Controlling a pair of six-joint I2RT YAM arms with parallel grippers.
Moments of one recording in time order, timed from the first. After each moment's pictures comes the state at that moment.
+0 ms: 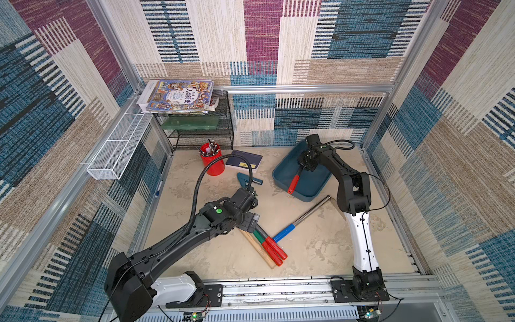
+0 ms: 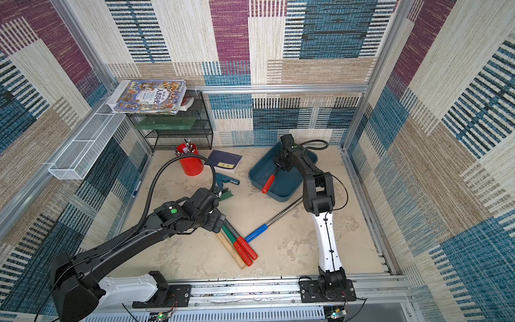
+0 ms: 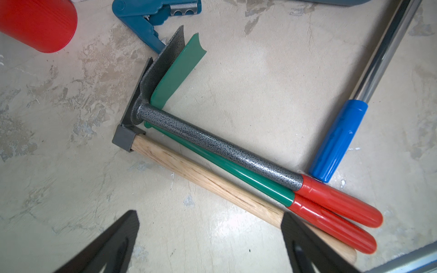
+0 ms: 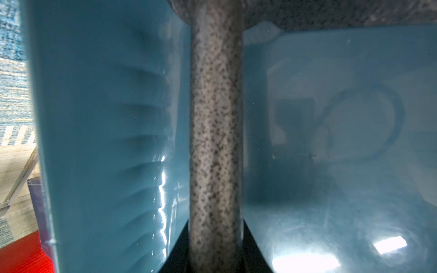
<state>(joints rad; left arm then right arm) -0.78 1.24 1.03 -0.85 -0.26 -0.26 0.19 2.47 2.18 -0.73 -0.10 0.81</state>
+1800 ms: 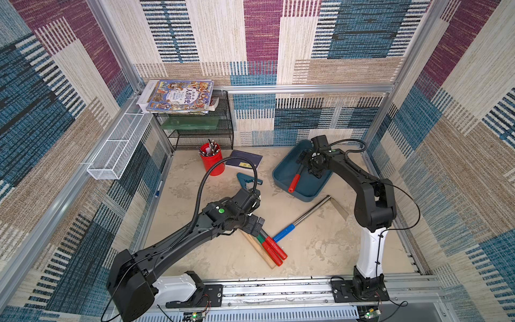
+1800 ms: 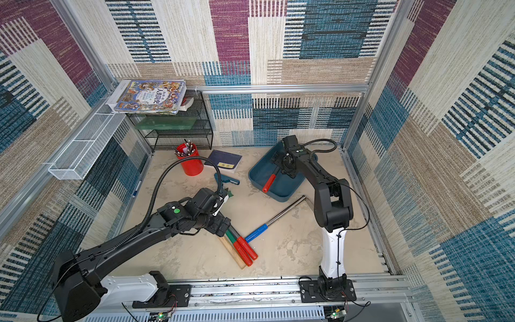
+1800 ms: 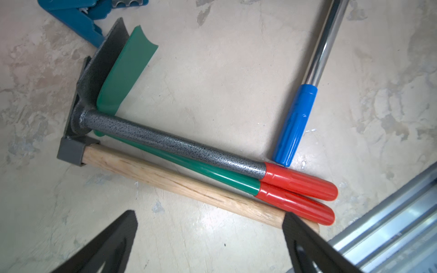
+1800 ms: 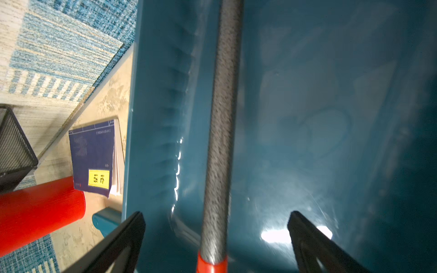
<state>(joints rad) -0.78 1.27 1.02 -0.79 -0.09 -0.19 0.23 2.01 1.68 -0.63 -0.09 0.79</state>
